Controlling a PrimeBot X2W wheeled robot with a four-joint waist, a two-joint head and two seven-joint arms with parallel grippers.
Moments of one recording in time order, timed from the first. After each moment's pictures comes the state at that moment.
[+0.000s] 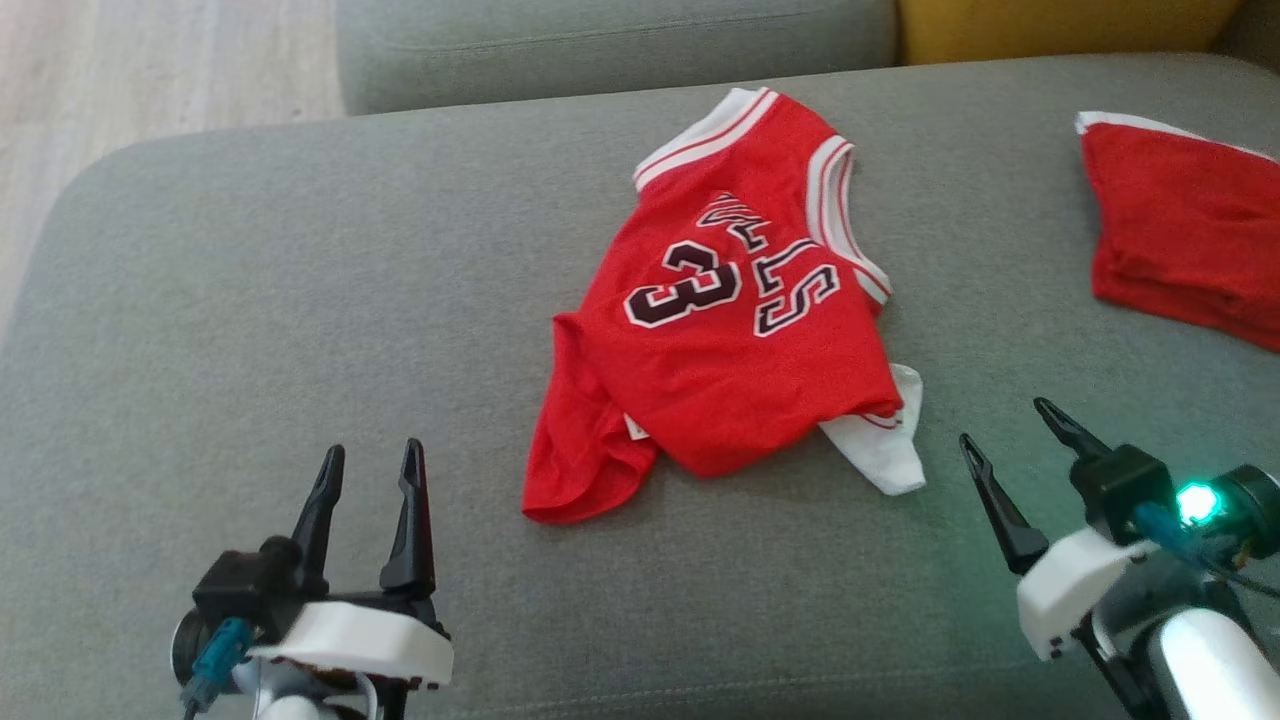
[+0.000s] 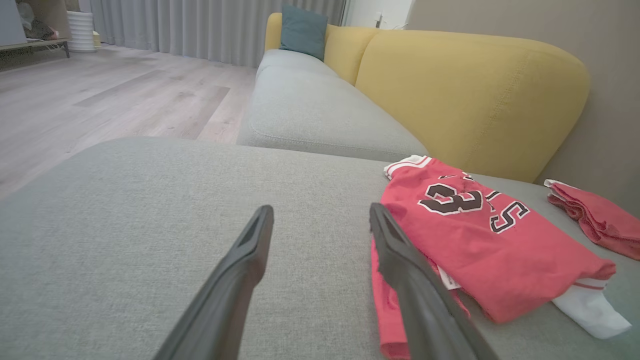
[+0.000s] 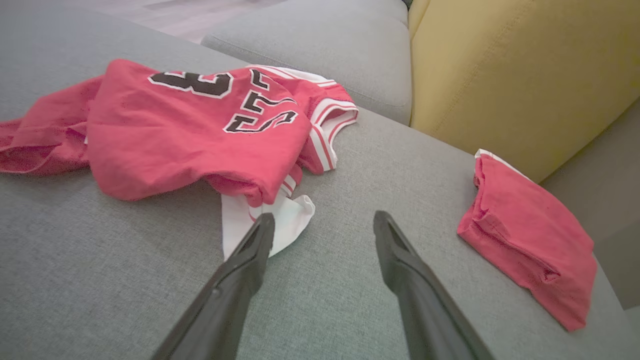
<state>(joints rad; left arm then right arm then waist) 0.06 0.05 -0.17 0.10 -0.25 0.03 -0.25 -0.01 -0.35 0.22 0.05 0.03 0.12 0.13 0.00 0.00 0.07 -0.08</state>
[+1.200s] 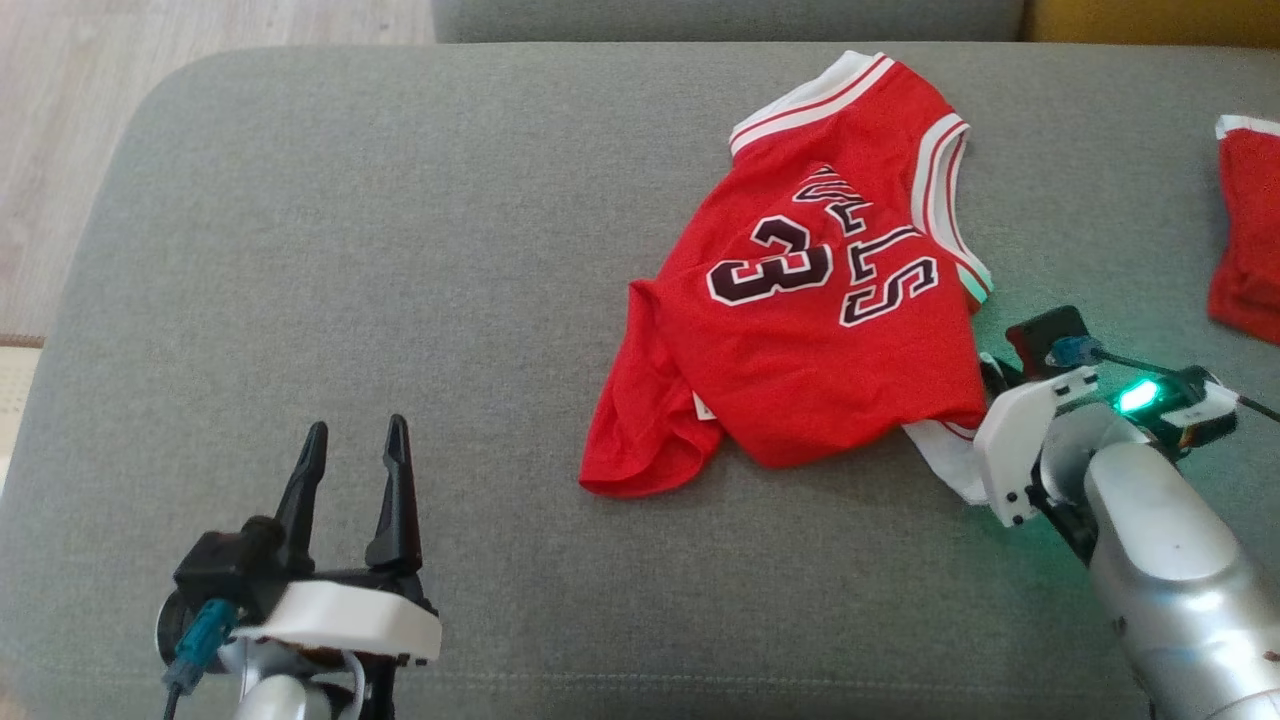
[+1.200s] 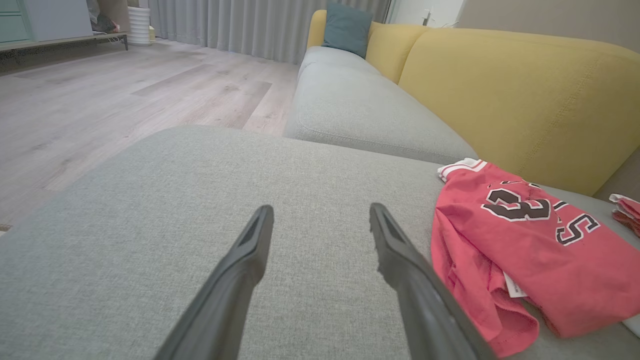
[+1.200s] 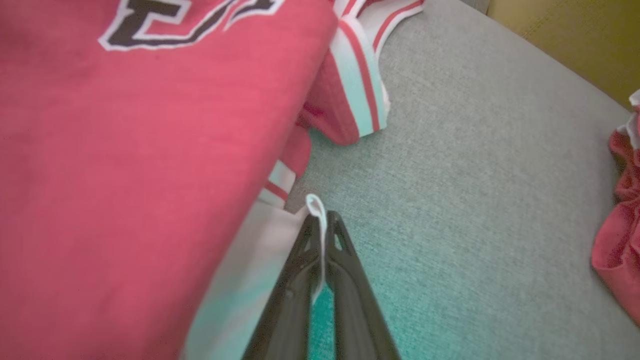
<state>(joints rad) 0.03 0.05 -0.15 0.10 -0.25 0.03 -0.25 -0.55 -0.24 0.31 0.87 0.00 0.12 0.19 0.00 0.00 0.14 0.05</state>
